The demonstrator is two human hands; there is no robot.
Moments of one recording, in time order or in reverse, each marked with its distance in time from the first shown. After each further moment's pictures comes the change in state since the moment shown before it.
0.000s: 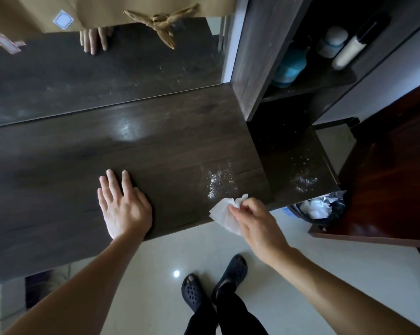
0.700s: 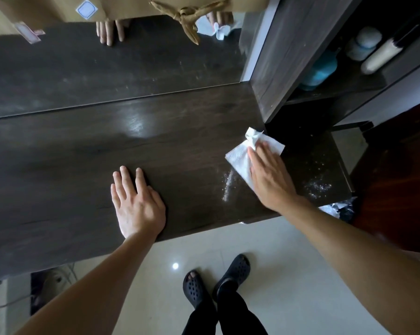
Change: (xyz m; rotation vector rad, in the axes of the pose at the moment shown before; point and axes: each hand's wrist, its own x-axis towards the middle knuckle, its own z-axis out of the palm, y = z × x) left_hand 0.005 -0.001 0.001 0.015 0.010 0.009; right_hand 0.112 0.042 0.003 -0.365 -0.021 -0.038
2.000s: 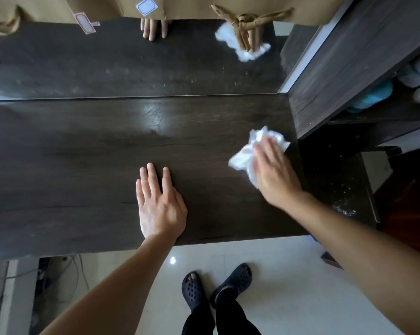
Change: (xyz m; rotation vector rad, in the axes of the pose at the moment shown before) left_hand 0.002 -0.002 0.001 0.024 0.005 0.034; right_hand 0.060 -0.036 -0.008 0.001 -0.151 -0.143
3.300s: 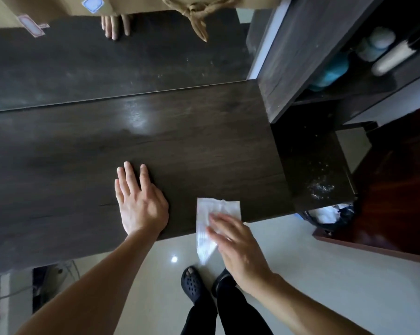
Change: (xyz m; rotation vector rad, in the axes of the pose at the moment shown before) left_hand 0.000 0.000 0.002 -0.026 -0.009 0.009; right_hand -0.154 -0.091 0.046 0.489 0.175 -0.088
